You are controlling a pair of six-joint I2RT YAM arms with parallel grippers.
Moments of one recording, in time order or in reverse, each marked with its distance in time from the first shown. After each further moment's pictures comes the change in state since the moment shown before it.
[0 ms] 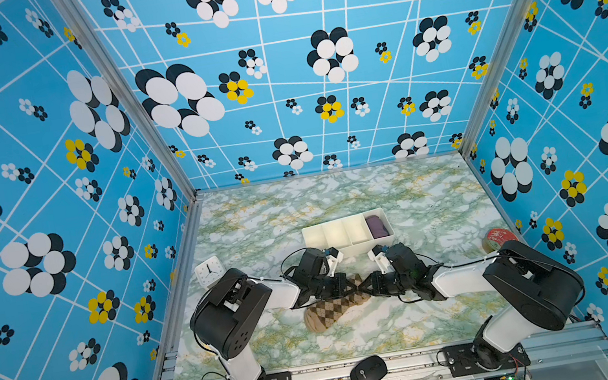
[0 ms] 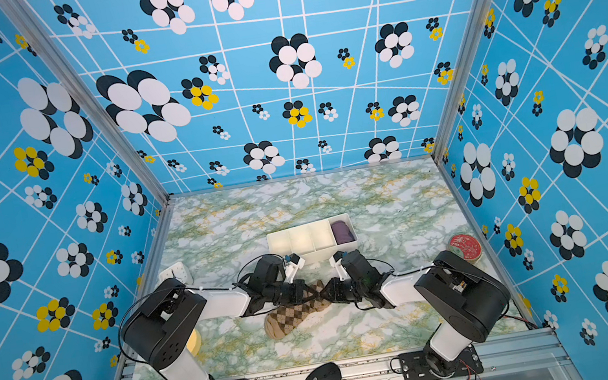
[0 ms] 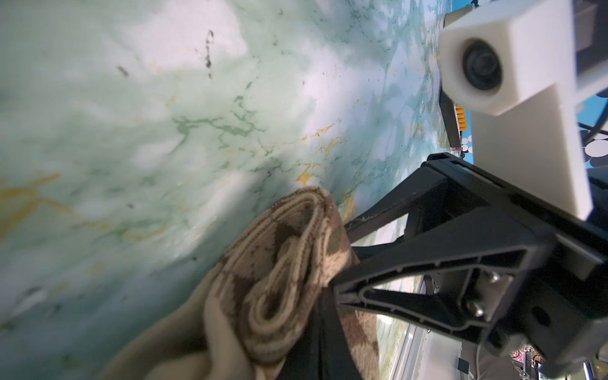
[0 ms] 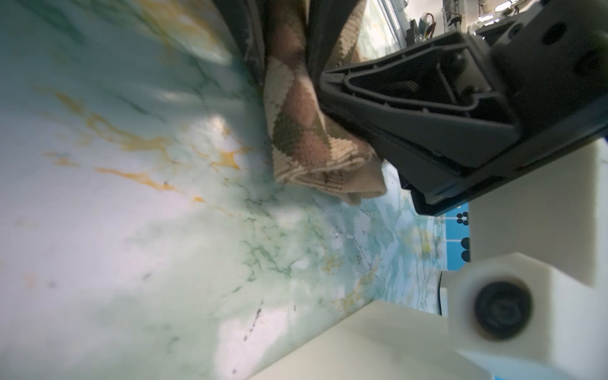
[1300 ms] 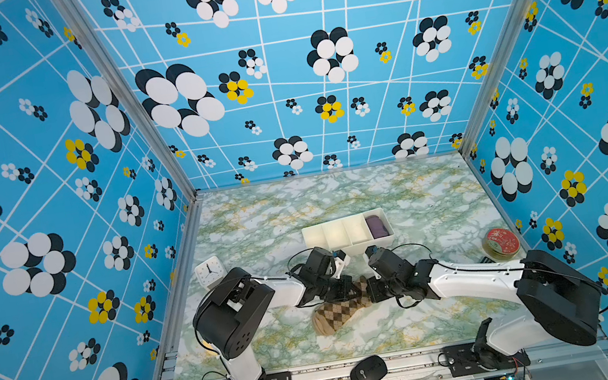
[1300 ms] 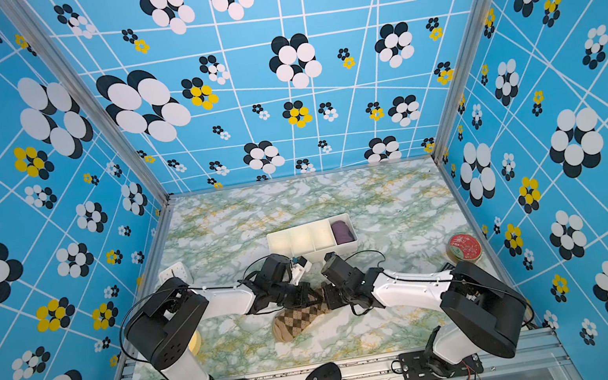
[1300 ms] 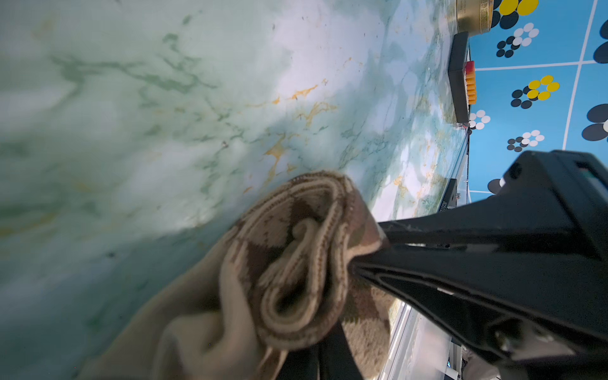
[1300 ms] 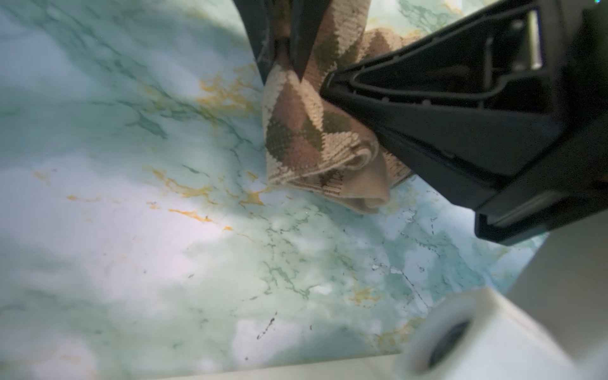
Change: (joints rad) left arm -0.054 0.011 0.063 -0.126 0.015 0.020; right arm 0.200 -0.132 0.204 -0.566 0.436 -0.180
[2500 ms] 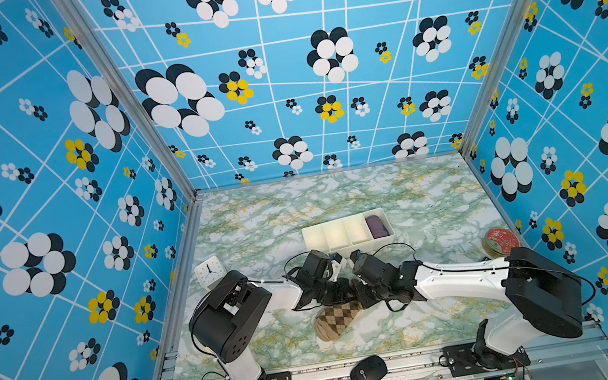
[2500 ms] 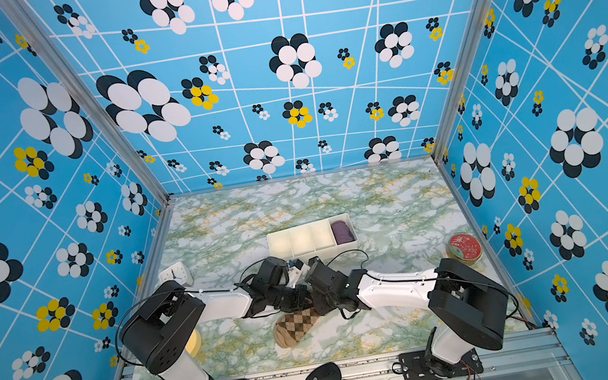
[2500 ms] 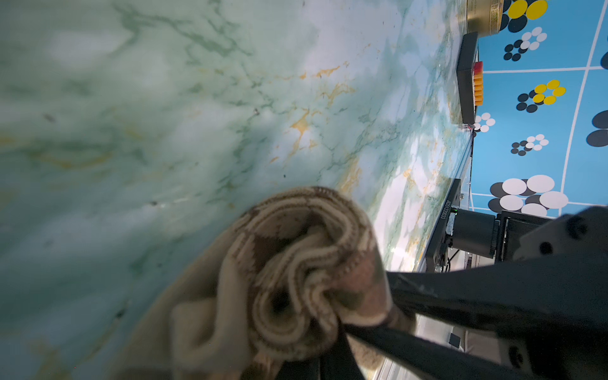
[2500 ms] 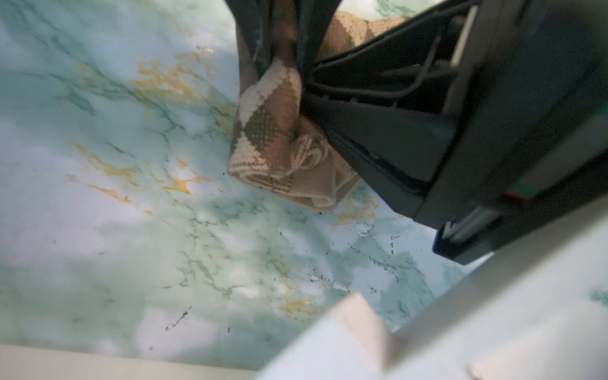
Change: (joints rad) left arm 0.011 -0.029 -0.046 0.007 -0.008 -0.023; right arm 0.106 0.098 0.121 -0.056 0.032 -0.036
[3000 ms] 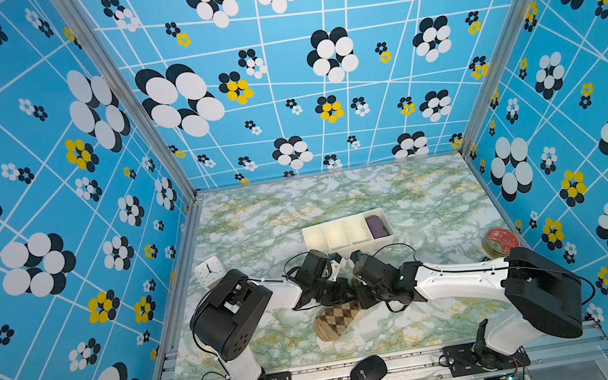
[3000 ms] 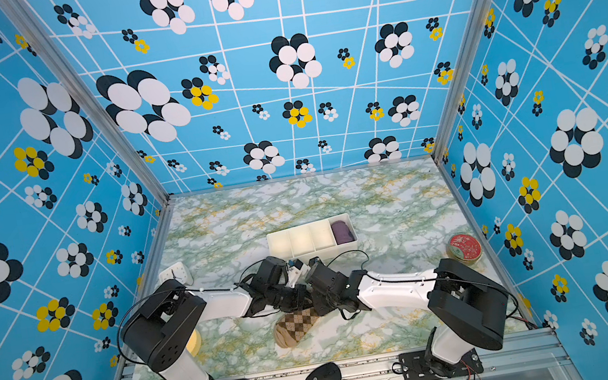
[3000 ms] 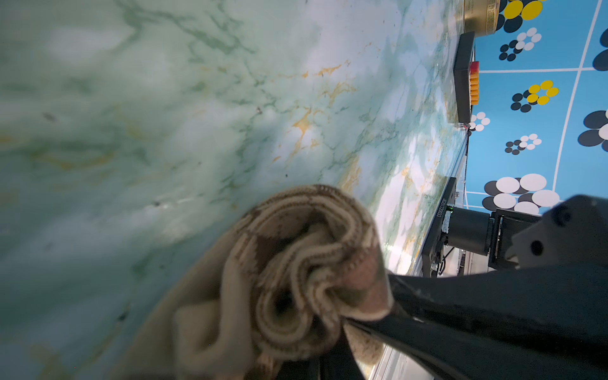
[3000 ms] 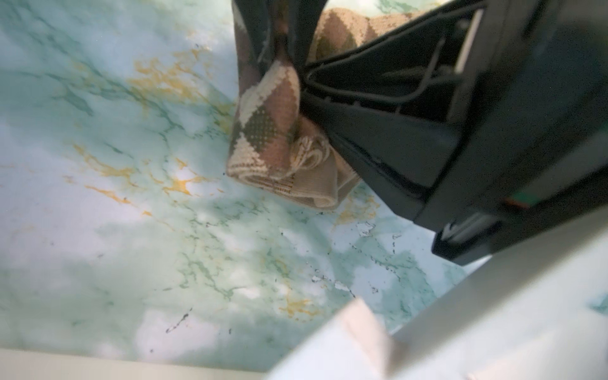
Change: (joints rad) left arm 0.011 0.010 0.000 0.009 0.026 -0.005; right arm 0.010 0.000 -0.010 0.011 0.024 0.008
